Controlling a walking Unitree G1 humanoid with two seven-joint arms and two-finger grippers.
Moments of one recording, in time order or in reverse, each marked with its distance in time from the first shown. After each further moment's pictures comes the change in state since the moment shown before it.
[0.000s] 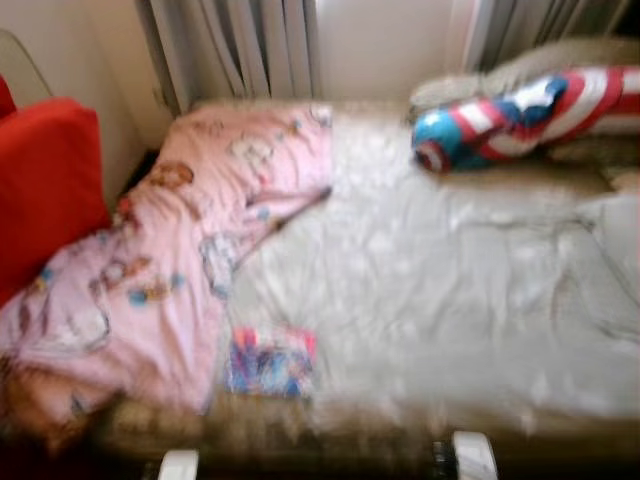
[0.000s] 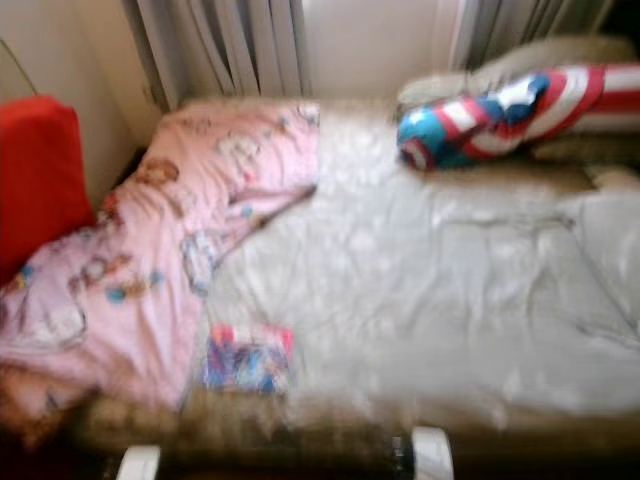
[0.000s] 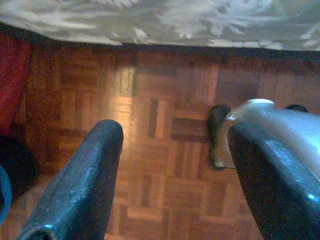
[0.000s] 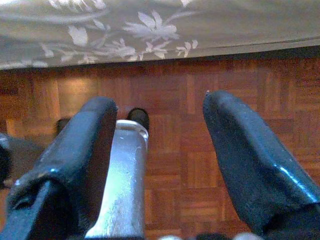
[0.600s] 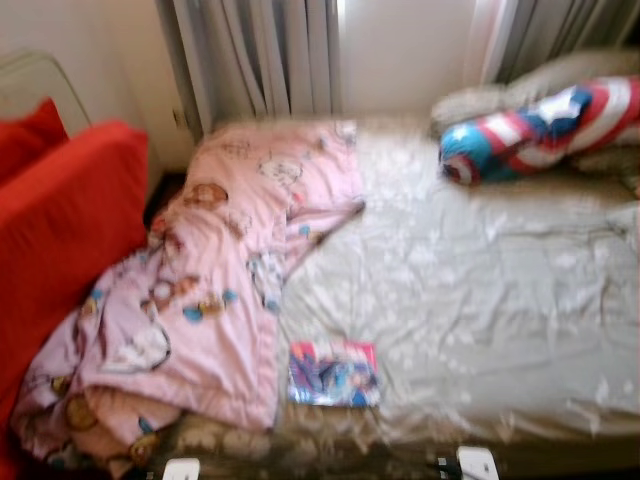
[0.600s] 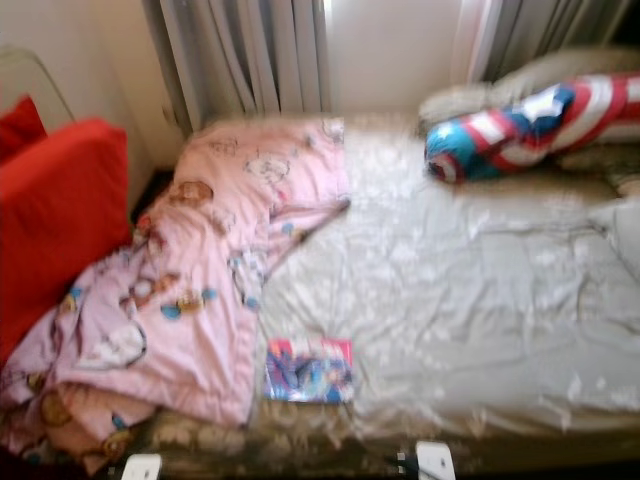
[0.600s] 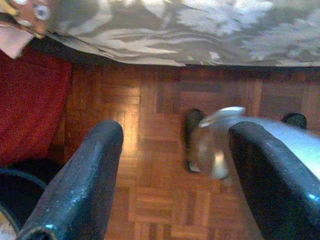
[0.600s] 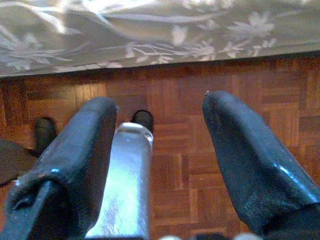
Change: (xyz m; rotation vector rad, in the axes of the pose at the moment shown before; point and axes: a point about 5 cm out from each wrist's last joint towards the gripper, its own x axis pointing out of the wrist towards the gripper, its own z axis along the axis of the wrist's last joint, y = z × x) left arm 0.001 -0.002 0.005 -0.001 -0.015 -0.006; right arm 0.000 0.003 -0.002 -0.014 0.005 0.014
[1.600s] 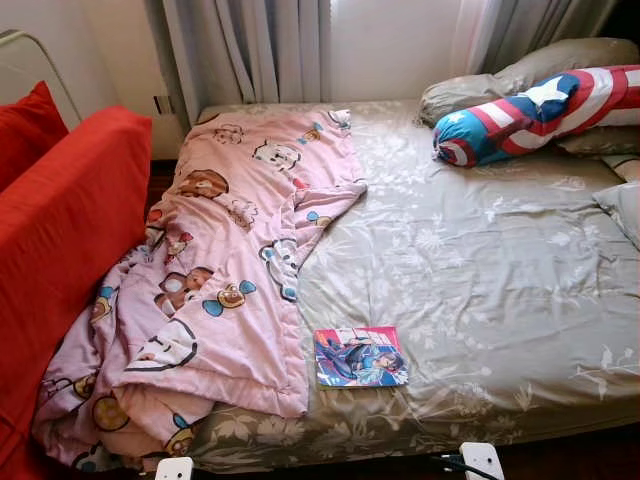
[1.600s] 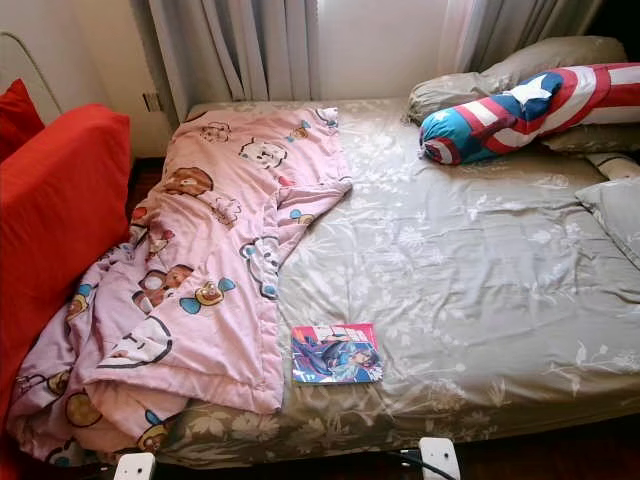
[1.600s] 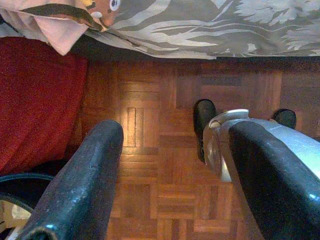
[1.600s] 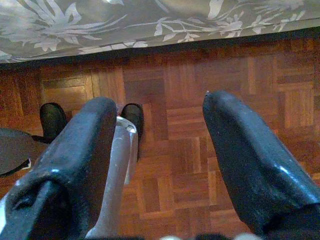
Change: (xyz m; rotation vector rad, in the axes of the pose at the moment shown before) left arm -0.001 0.006 -0.003 -0.050 -0.008 0.002; right arm -0.001 -0.014 0.008 -0.031 -0.013 0.011
